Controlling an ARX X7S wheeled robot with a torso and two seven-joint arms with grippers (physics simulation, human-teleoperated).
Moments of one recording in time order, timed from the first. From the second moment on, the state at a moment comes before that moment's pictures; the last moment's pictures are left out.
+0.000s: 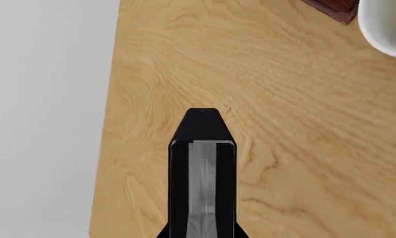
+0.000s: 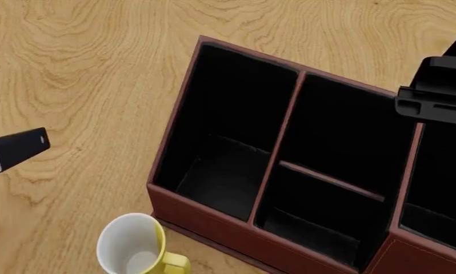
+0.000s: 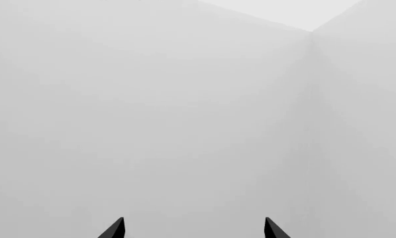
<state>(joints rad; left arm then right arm) -1.34 -1.14 1.23 0.53 -0.19 -0.99 0.41 0.63 0.58 0.16 -0.89 0.56 0.81 0.50</state>
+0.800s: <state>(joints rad) -1.57 -1.02 1.27 0.80 -0.15 -1.15 0.65 0.61 0.59 0.18 -0.89 0.59 0.79 0.51</state>
